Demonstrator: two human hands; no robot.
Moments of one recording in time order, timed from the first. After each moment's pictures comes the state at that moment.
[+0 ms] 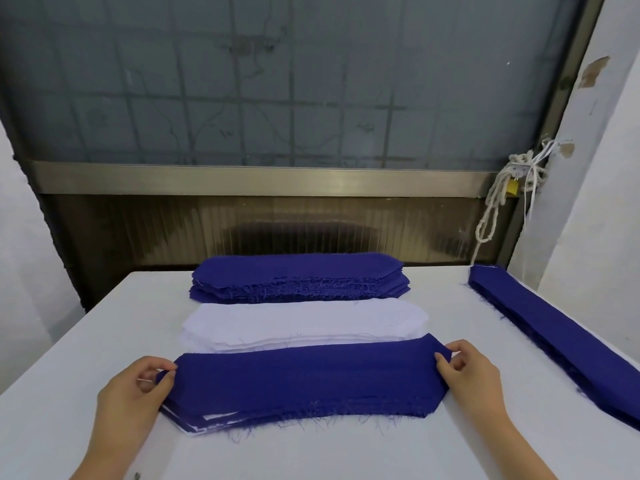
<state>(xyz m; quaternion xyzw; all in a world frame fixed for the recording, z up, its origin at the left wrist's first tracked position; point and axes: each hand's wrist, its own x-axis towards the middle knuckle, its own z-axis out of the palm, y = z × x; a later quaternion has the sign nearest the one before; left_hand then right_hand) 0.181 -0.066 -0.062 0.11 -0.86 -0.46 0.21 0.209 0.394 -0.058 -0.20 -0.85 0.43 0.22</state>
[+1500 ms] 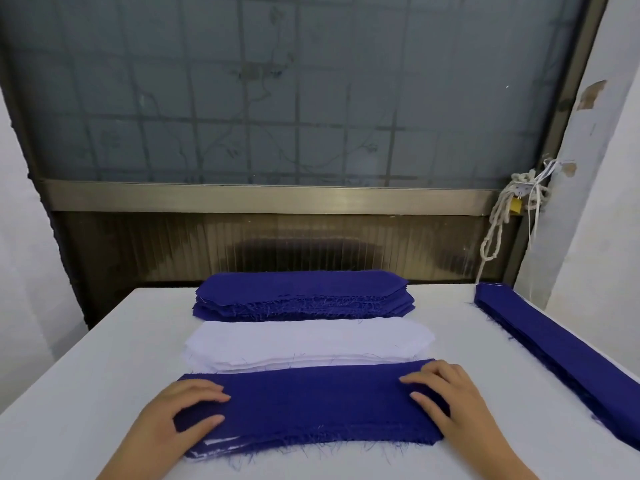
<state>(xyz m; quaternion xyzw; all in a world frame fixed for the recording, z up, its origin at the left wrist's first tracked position) 0.195 -0.051 -0.045 -0.17 -0.91 -0.37 0.12 0.223 0.380 -0.050 0.13 -0.93 0.25 0.24</state>
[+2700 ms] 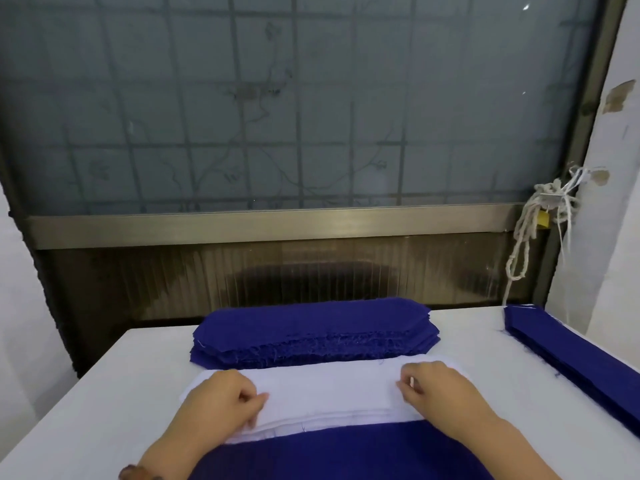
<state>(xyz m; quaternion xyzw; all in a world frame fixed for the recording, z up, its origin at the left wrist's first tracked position) 0.092 0.005 0.008 -0.11 -0.97 -0.20 0.00 0.129 0.332 0.006 0.03 -0.99 0.14 0.07</state>
